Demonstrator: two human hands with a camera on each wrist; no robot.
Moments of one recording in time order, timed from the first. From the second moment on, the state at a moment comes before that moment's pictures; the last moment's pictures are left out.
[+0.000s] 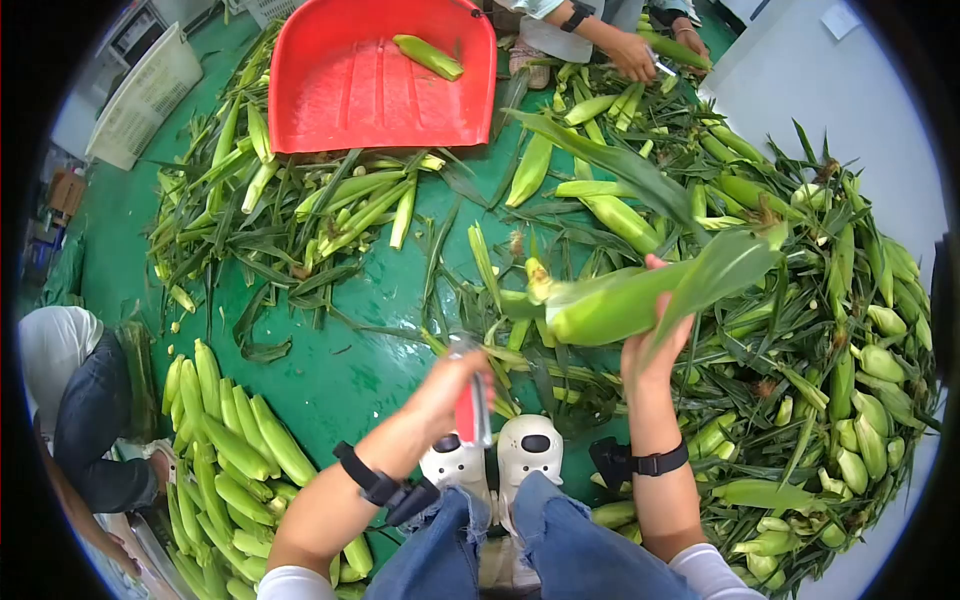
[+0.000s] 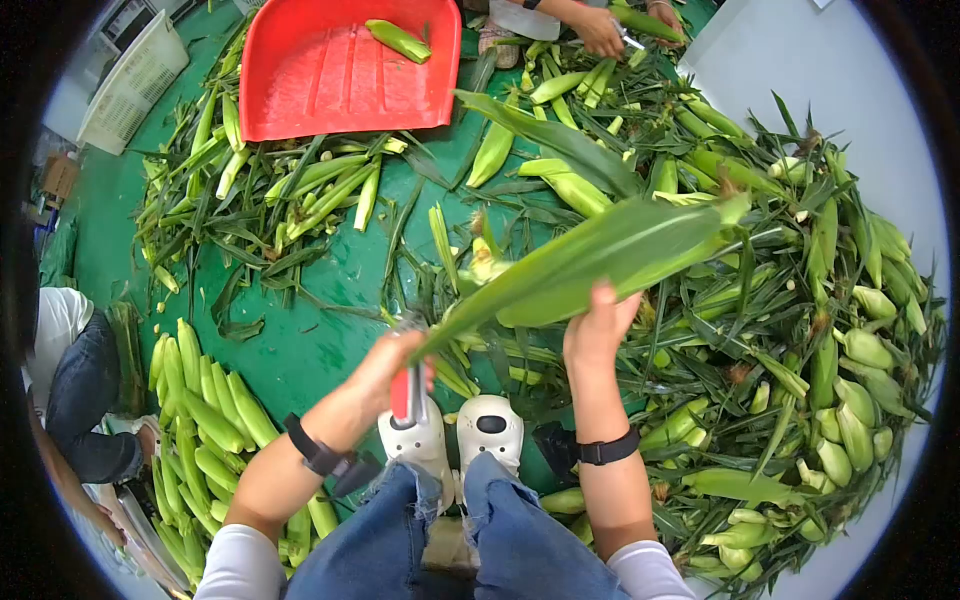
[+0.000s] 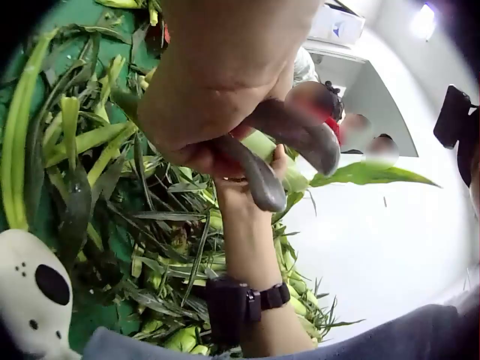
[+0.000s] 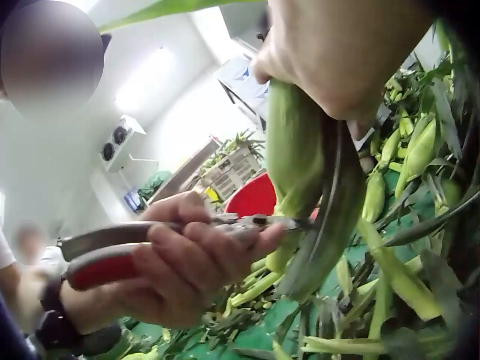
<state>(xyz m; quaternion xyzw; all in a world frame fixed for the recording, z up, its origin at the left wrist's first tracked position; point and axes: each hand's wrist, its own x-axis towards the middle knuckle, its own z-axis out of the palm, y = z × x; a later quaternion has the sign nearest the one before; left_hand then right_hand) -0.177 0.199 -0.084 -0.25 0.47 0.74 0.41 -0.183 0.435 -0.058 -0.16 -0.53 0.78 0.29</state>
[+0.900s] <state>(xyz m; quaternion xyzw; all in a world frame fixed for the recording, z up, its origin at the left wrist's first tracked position) -0.250 0.145 -0.082 0.06 0.96 0.19 -0.19 -0.225 0.444 -0.053 -0.13 -0.42 0.89 -0.11</state>
